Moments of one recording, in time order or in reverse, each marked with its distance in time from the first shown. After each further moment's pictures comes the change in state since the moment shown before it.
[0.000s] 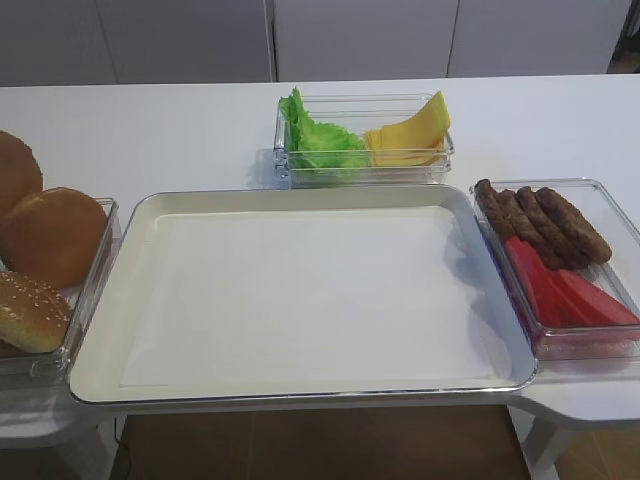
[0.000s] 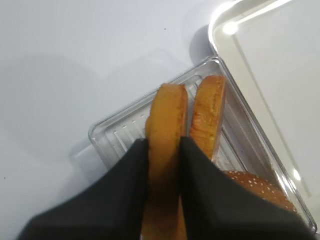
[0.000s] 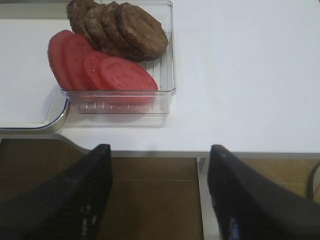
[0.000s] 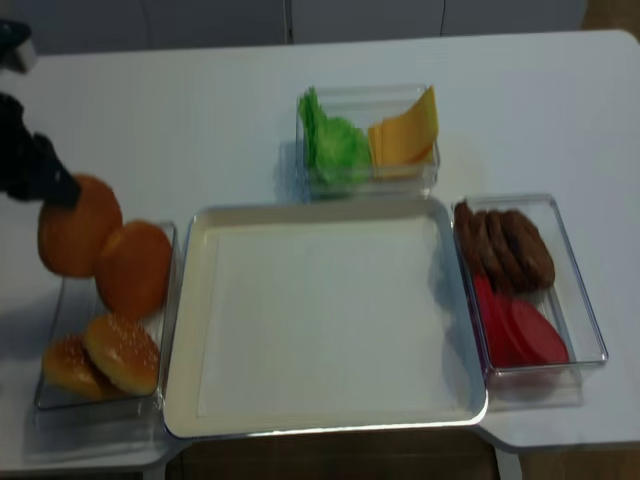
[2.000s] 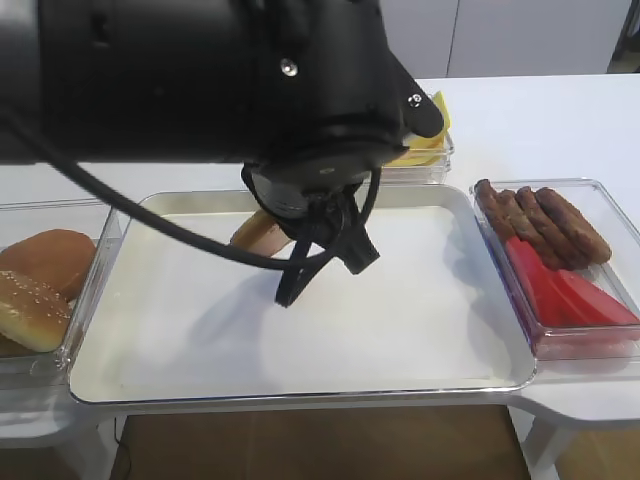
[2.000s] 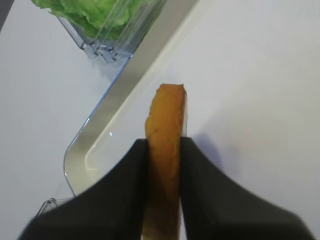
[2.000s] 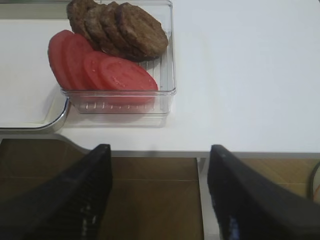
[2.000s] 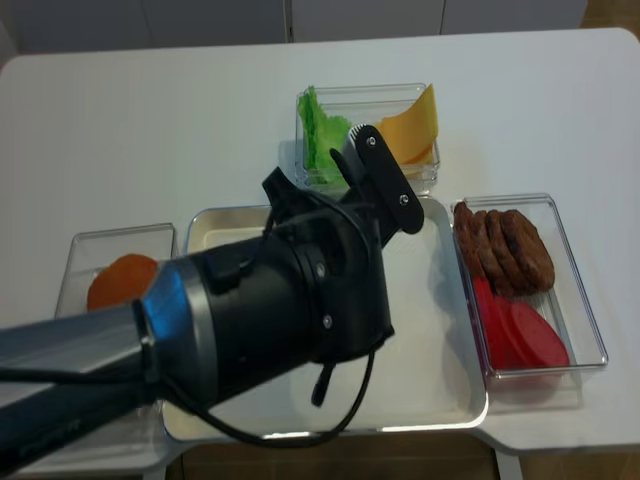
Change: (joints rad) left arm -1.294 0.174 0.000 1.176 -0.146 -1.277; right arm 0.000 0.000 0.000 0.000 0.000 0.000
